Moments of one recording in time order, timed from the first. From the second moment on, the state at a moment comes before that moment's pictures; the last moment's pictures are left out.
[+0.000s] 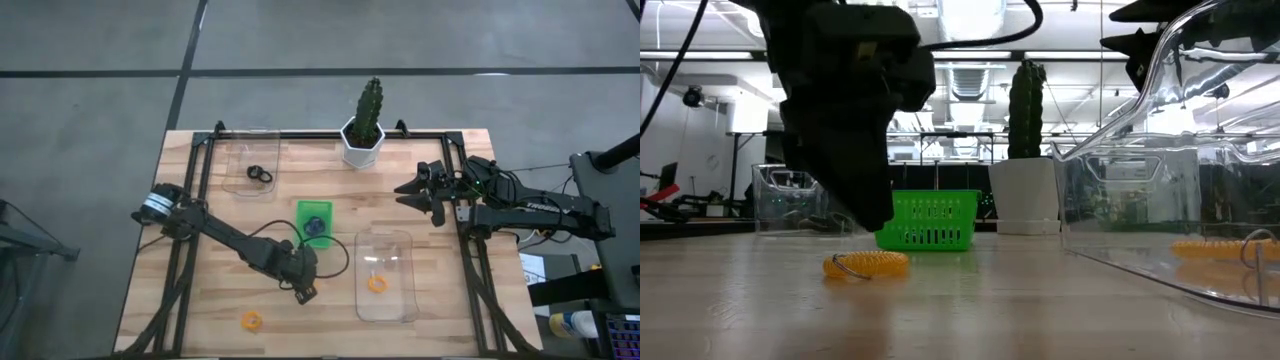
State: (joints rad) left arm -0.39 1.81 1.17 -0.44 -0.13 -0.93; right arm -0.26 0.56 0.47 -0.03 -0.32 0.45
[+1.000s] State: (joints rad) left arm -0.39 1.83 1.17 -0.48 -0.12 -1.10; right arm -0.26 0.56 0.47 -0.03 -0.32 0.45
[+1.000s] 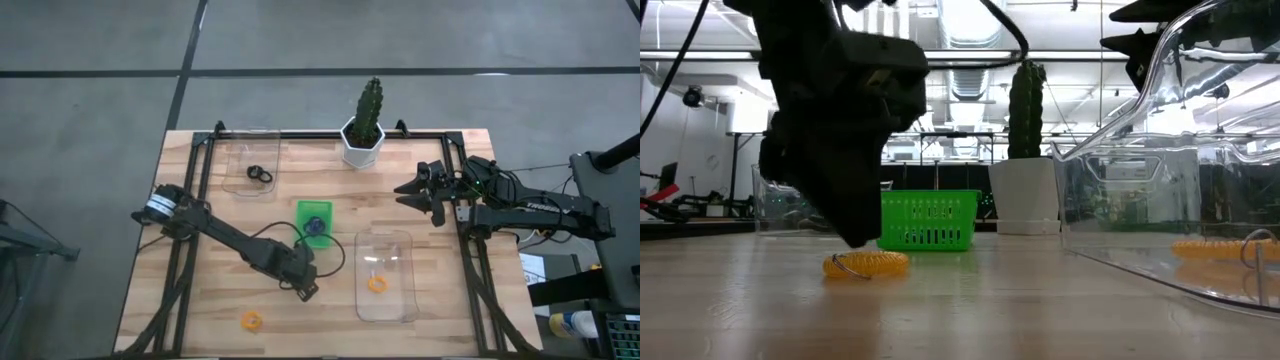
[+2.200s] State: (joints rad) left arm -0.39 1.89 1.17 -0.76 -0.16 -1.16; right arm -0.26 0.56 0.47 -0.03 -0.33 0.46
